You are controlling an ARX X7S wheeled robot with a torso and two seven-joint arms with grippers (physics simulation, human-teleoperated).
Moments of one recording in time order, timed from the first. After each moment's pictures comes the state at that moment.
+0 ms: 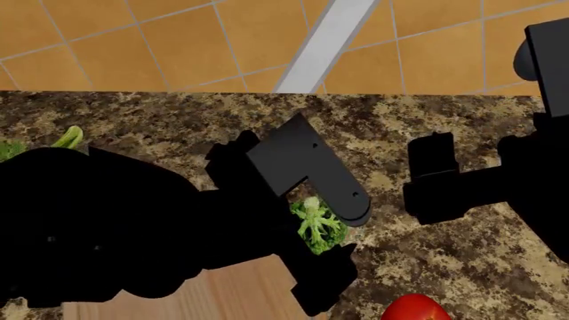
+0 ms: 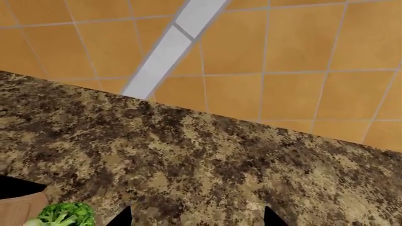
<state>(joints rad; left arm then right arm) -1.46 -0.18 1.21 -0.13 -1.29 -0.94 -0.31 1.27 0.94 -0.45 -0.25 1.81 1.23 0.89</state>
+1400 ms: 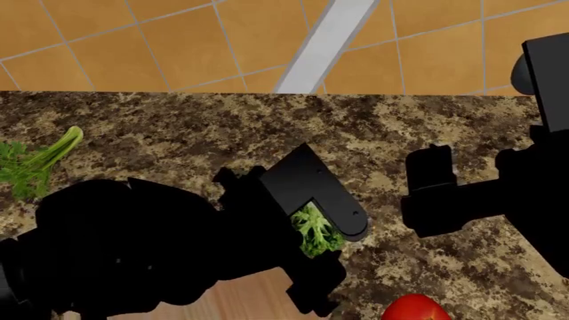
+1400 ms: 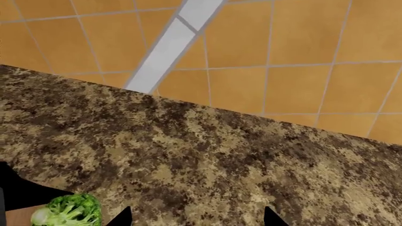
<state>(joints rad) -1.38 -0.11 1.30 -0.32 -1.16 -0.83 -0.22 1.24 0.97 -0.47 -0.28 1.84 1.19 0.90</state>
